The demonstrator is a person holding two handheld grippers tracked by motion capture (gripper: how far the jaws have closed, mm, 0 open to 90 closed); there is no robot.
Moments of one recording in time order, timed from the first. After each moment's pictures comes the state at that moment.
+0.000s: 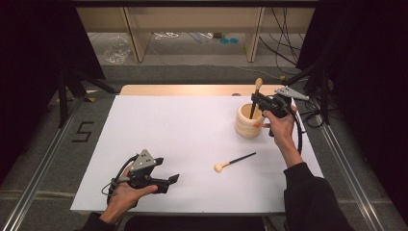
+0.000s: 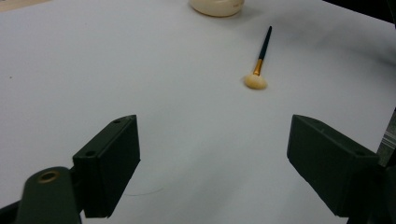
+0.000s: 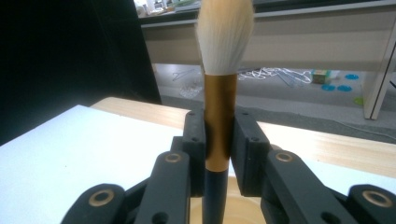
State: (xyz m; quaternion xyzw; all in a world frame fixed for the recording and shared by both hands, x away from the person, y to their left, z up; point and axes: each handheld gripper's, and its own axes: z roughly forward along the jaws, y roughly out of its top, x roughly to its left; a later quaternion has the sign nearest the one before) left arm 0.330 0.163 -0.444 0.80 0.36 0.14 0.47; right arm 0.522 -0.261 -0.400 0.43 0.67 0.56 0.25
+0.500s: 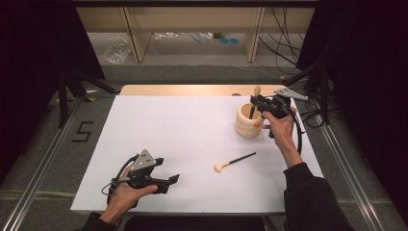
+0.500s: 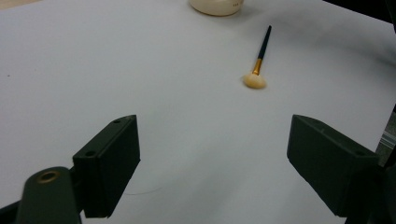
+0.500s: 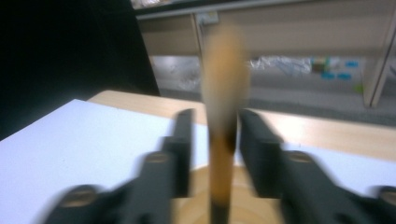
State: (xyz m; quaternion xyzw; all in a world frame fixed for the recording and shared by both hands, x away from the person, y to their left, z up) left arm 0.329 0.162 -0.444 0.80 0.36 0.13 0.47; right arm 0.524 -0.261 -0.404 0.45 0.67 0.54 0.23
